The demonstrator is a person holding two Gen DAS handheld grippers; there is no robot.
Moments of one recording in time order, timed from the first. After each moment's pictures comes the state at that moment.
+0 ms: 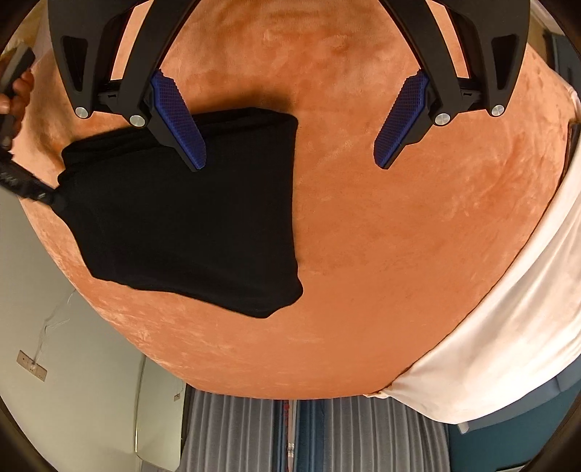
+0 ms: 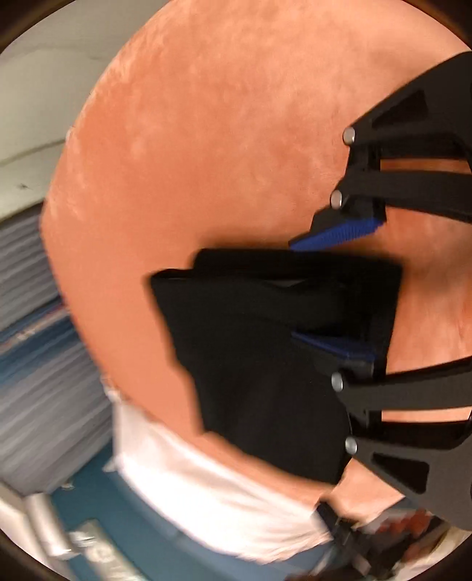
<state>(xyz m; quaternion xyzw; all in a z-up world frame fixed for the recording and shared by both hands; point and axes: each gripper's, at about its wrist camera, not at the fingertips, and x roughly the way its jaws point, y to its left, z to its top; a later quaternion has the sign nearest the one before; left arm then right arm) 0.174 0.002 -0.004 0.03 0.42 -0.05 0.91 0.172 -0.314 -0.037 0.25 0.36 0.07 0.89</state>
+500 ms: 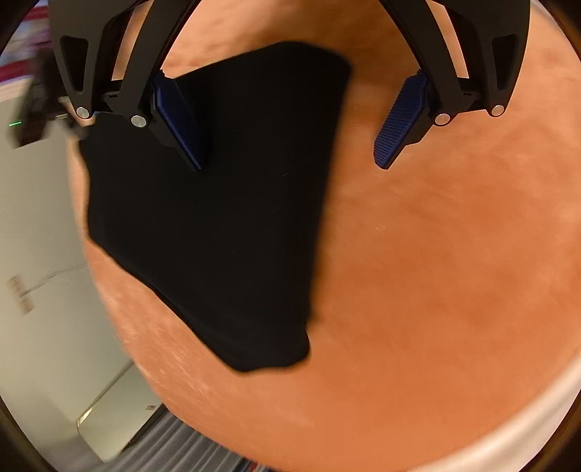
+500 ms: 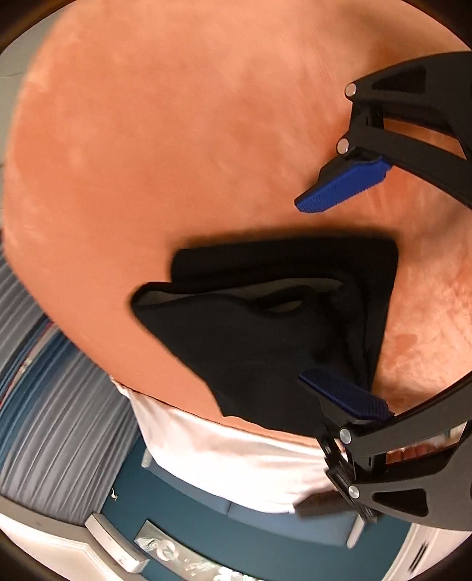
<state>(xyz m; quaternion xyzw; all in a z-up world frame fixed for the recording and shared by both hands) 0.263 0.025 -0.069 -0.21 0.57 -0.13 0.79 0.213 -0.330 -0.107 0.40 0.44 0.14 0.79</state>
